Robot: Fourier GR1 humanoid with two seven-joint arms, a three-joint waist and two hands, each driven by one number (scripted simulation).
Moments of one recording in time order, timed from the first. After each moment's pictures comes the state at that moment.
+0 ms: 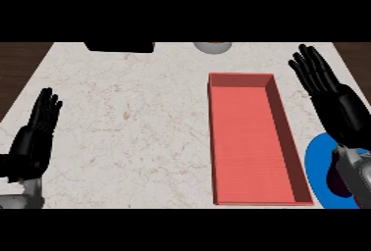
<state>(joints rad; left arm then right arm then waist) -0.05 0.39 -0.04 -1.53 0.22 0.22 -0.13 -0.33 -0.54 0.21 -1.59 -0.40 -0.01 -0.19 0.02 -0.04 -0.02</state>
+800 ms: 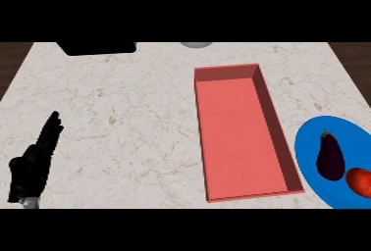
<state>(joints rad) 0.06 0.44 -0.10 -1.51 0.10 0.25 -0.01 0.08 -0.42 -0.43 -1.45 -0.46 -0.45 -0.51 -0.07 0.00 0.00</state>
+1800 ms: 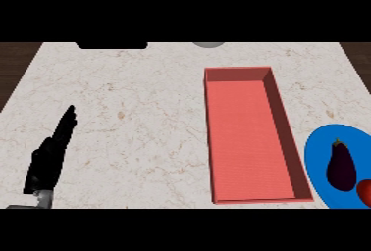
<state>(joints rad) 0.01 0.40 -0.15 -1.55 0.03 0.26 0.08 0.70 -0.76 -0.28 -1.72 -0.11 -0.23 -0.06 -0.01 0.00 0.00</state>
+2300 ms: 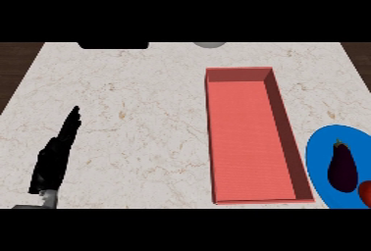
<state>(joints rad) 0.01 0.36 -0.14 -1.54 -0.01 0.24 0.09 0.59 -0.69 -0.19 -1.82 0.08 -0.23 0.26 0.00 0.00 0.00</state>
